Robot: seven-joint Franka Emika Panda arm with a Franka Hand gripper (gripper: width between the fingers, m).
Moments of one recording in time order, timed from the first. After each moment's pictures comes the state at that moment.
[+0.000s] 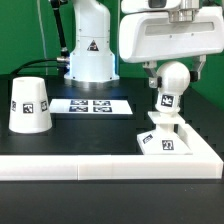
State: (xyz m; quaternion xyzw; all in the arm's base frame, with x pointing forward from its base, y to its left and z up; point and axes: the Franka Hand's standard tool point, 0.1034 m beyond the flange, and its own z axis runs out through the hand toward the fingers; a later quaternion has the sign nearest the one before) arm 0.552 0.115 0.119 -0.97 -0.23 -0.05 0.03
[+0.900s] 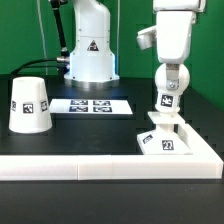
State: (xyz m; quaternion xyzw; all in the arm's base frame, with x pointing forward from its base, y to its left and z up) arm 0.552 0.115 0.115 -0.80 -0.60 -0.04 -0.03
